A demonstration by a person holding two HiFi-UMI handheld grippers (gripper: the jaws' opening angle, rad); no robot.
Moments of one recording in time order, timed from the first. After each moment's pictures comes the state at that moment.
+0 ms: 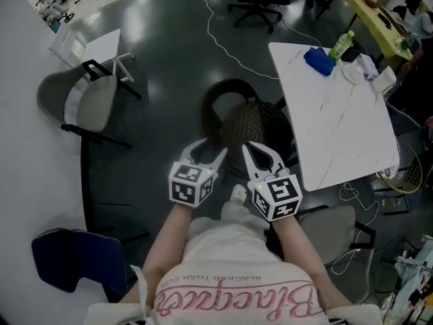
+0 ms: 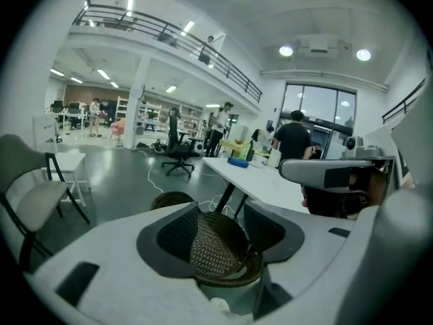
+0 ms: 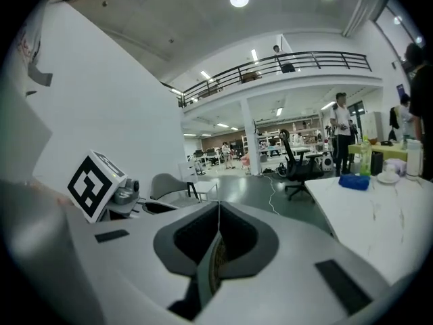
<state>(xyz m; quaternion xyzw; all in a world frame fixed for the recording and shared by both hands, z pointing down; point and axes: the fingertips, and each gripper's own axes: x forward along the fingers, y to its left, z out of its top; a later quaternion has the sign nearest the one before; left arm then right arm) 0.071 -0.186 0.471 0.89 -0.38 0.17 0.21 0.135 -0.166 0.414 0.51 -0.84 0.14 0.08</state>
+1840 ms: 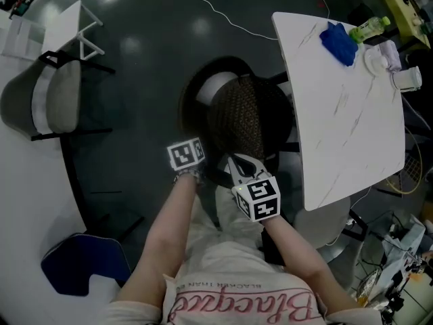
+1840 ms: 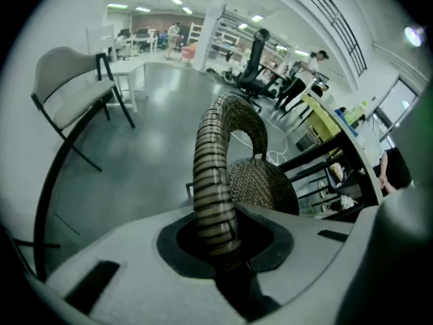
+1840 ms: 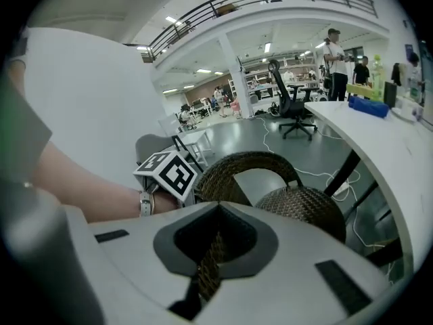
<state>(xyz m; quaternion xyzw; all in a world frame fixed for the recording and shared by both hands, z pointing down) 0.035 -0.327 0.759 0.64 -0.50 0.31 0.49 0.143 -0.266 0.606 0.47 -0.78 0.34 0.24</state>
